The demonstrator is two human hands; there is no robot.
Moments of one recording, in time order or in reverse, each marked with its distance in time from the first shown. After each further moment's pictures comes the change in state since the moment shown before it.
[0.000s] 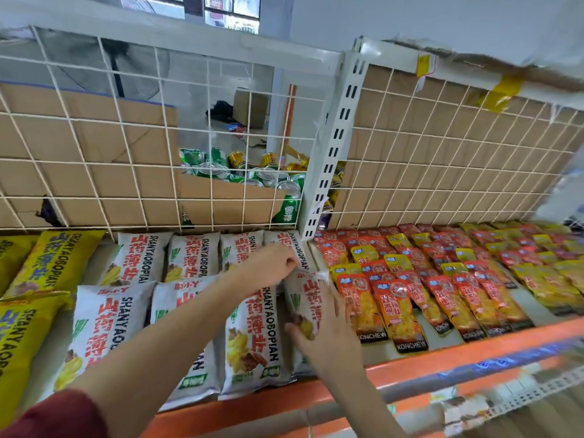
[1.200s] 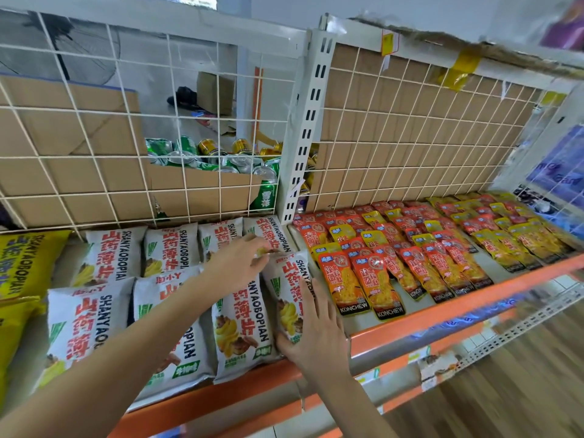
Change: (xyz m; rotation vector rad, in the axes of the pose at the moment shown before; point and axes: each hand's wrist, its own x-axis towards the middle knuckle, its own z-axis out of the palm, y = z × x) left_hand -0.035 -0.022 0.007 -0.022 0.194 0.149; right_hand -0.030 -0.001 0.014 -0.304 0.124 -0.005
